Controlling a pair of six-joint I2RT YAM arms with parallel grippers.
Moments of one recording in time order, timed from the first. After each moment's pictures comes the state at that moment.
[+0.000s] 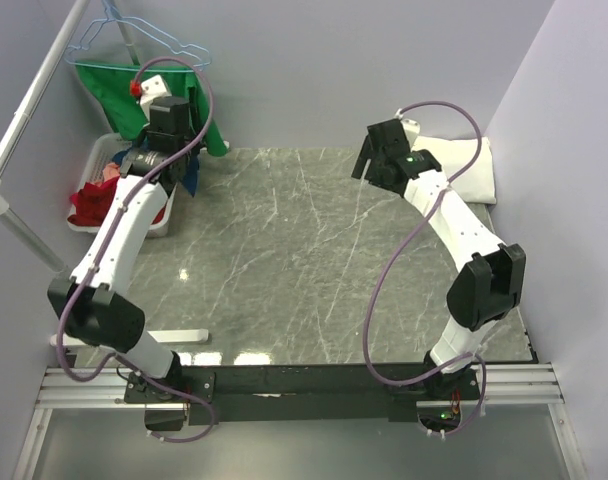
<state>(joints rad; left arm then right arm) -0.22 1.58 1.69 -0.57 -0.44 -0.53 0.38 1.72 1.66 -0.75 0.38 0.58</state>
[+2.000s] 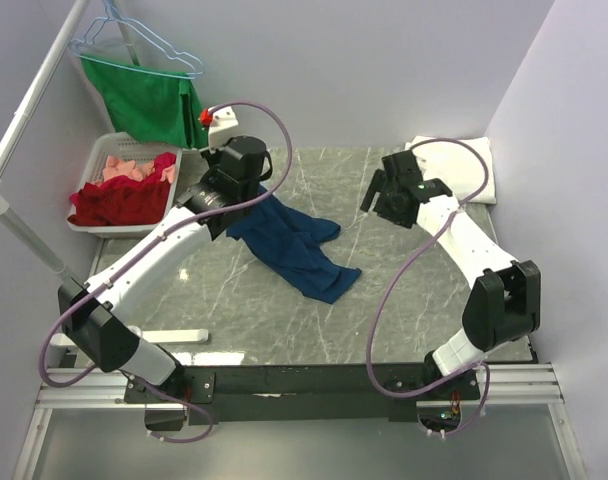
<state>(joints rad) -0.66 1.49 1.50 -0.34 -1.01 -0.38 0.29 1.56 1.34 -0.69 0.20 0.63</state>
